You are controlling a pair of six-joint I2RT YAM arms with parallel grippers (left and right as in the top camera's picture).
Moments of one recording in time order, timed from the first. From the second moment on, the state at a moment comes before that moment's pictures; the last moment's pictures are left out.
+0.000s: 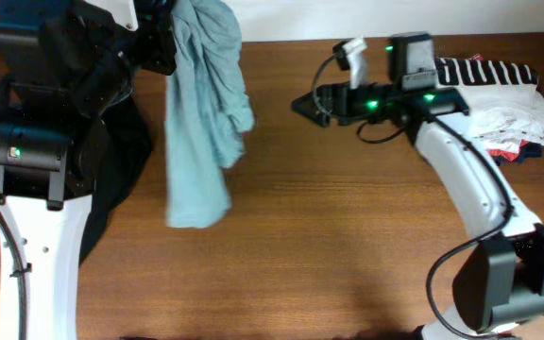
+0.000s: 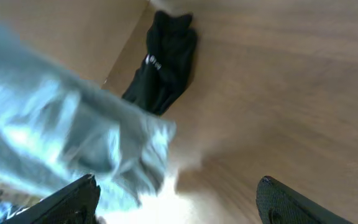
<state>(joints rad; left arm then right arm) -0.16 1.50 1.99 -0.68 0.24 -0.05 0.17 1.77 1.52 -0.55 -0.91 0.16</state>
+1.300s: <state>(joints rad) -0.16 1.50 1.99 -0.73 0.26 -0.05 0.32 1.89 1.47 -0.29 -0.75 0.25</state>
